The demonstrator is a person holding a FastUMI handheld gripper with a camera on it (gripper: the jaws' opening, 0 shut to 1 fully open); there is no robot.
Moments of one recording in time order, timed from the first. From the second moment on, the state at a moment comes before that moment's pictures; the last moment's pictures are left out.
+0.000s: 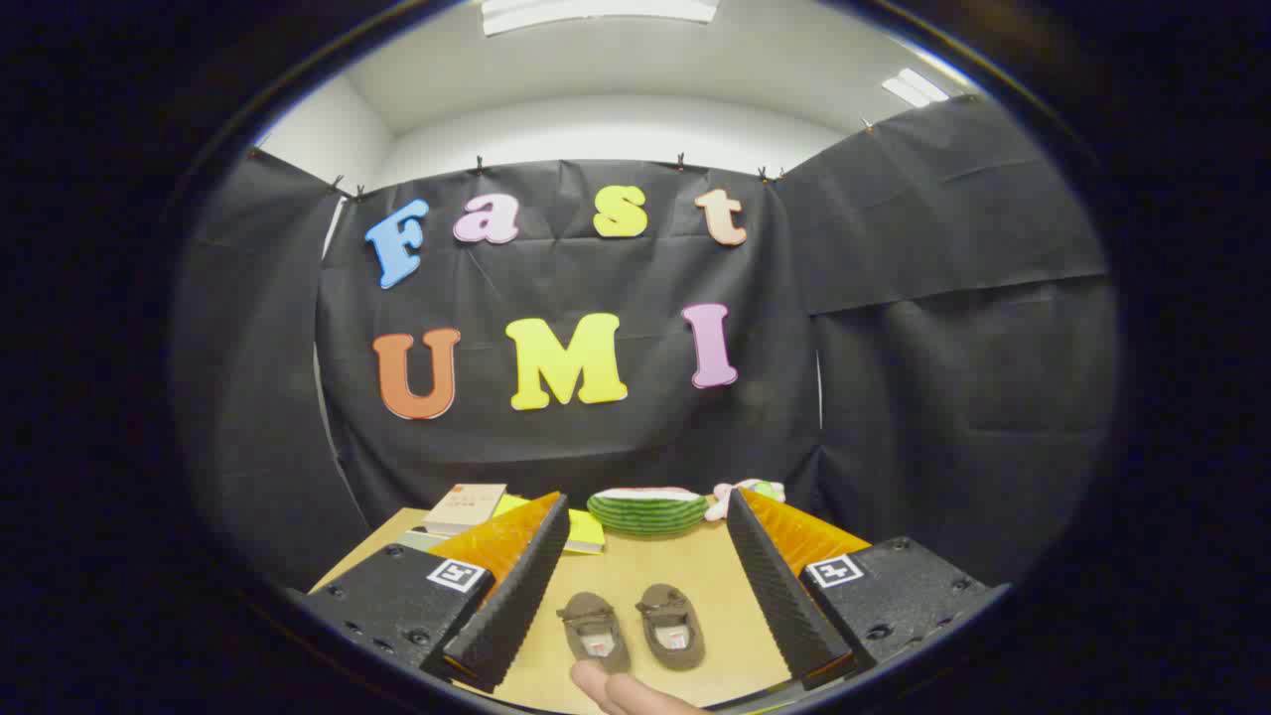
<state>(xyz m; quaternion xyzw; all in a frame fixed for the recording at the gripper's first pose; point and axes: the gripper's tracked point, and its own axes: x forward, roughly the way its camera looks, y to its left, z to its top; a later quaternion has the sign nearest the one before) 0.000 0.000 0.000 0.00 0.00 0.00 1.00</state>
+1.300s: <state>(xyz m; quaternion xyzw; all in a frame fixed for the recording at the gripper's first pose) 0.019 -0.005 -0.053 -0.05 0.04 0.02 1.00</state>
